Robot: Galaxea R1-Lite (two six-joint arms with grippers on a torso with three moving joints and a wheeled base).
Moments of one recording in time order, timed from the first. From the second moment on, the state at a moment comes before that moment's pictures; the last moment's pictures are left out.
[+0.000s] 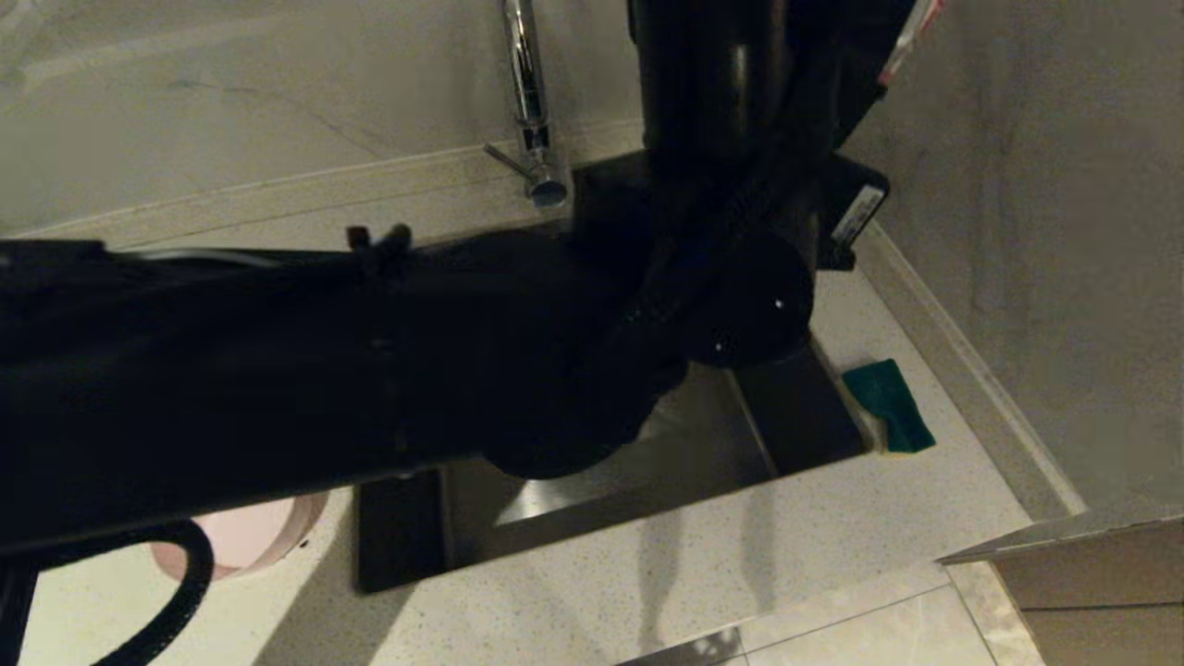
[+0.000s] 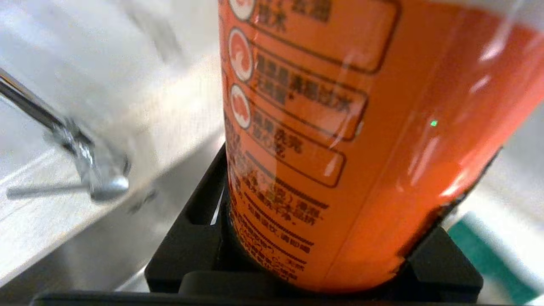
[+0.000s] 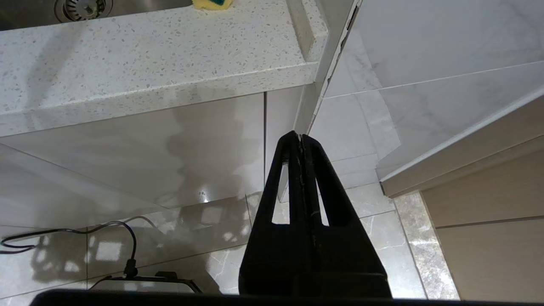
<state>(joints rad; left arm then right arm) -1.05 2.05 -1.87 -0.39 0.61 0.45 0.00 0.00 0.00 0.00 0.00 0.00</state>
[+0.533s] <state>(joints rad) -1.04 1.81 -1.88 -0.40 0.56 0.33 0.00 0.00 0.00 0.00 0.00 0.00</state>
